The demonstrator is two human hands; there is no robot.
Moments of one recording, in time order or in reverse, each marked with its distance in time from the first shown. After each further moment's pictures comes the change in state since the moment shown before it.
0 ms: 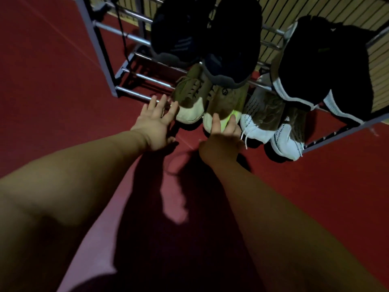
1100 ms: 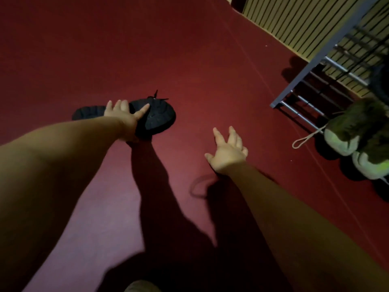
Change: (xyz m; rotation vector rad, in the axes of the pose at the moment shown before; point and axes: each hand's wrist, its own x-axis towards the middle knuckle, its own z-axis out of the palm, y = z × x) left_hand -0.286 -0.341 0.016 0.091 -0.276 -0.738; right_hand -0.146 -0.267 0.109 -0.209 -0.351 -0.498
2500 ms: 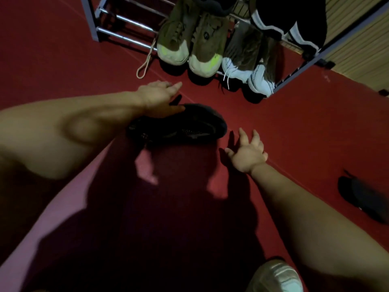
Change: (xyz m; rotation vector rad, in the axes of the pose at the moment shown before) left_hand -0.106 0.409 -0.060 -0.115 0.070 0.963; right_hand -0.210 0.327 0.011 0.221 0.065 0.814
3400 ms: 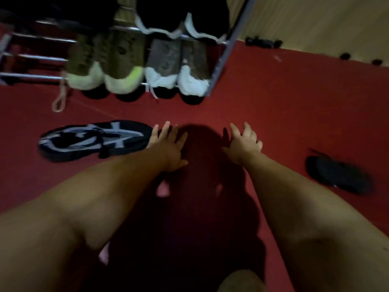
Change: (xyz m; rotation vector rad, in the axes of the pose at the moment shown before) left_hand 0.050 0.207 0.084 0.493 -0.267 0.087; right_hand 0.070 0.153 -0.045 0.065 -0.002 0.062
